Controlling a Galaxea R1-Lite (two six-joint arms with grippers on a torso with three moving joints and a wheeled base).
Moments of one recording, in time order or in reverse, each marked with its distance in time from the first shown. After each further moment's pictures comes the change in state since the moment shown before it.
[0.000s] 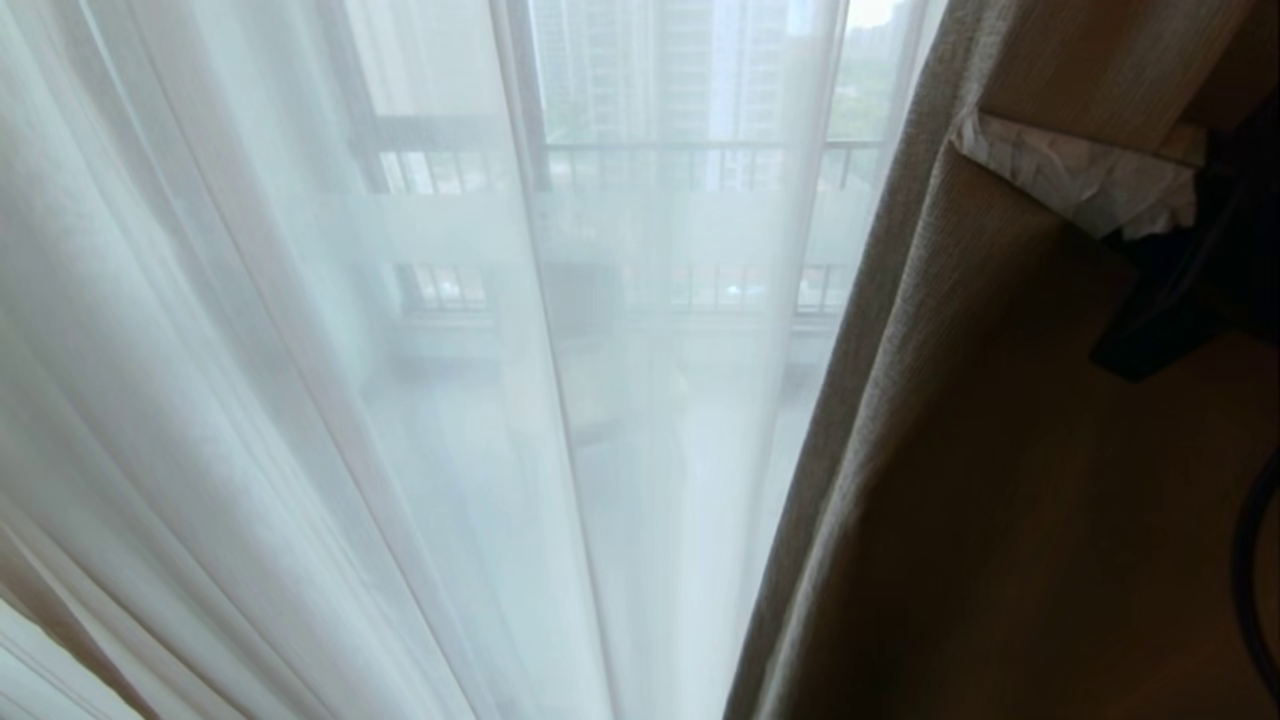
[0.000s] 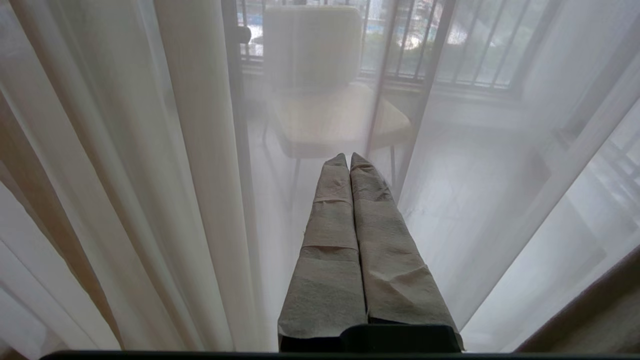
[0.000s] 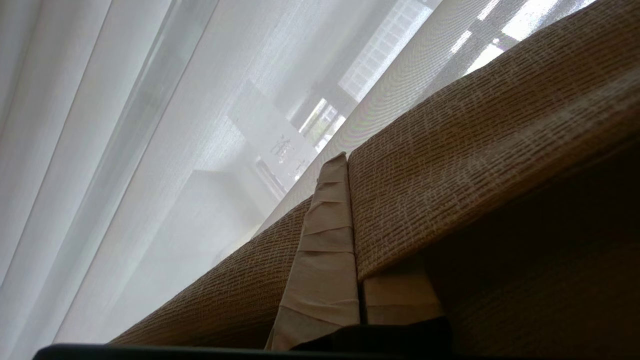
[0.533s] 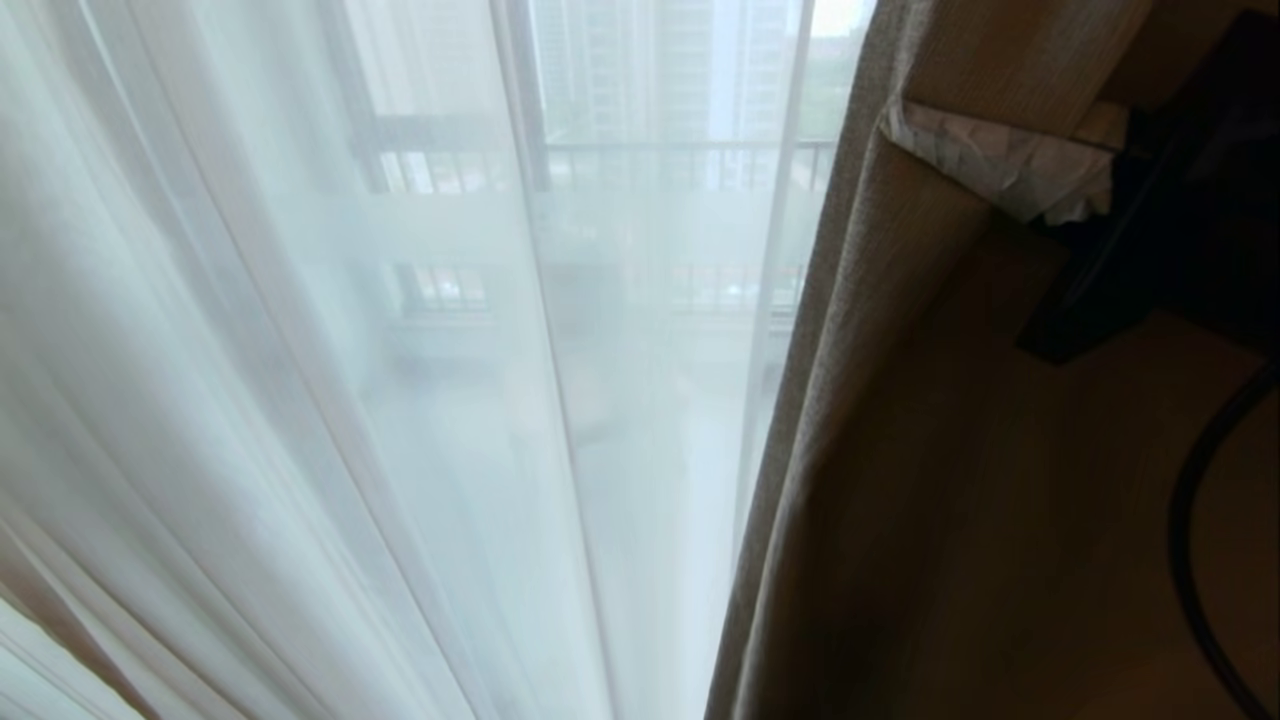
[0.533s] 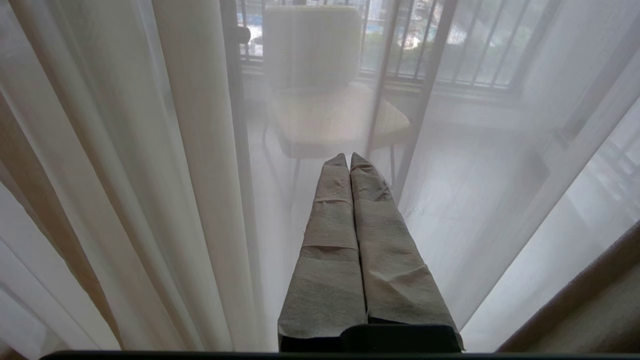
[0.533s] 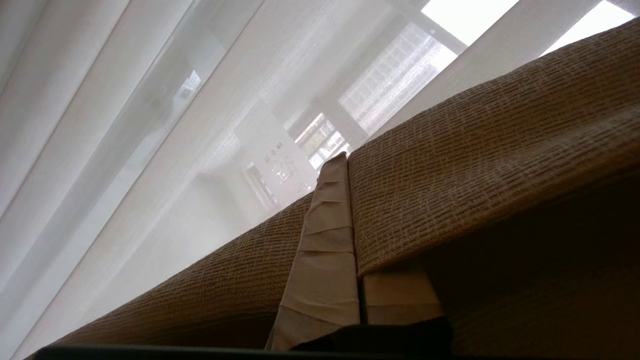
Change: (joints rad) left arm 0.000 0.000 0.000 0.000 0.001 0.000; right arm 0.063 0.073 -0.069 -0.005 0.000 -0.125
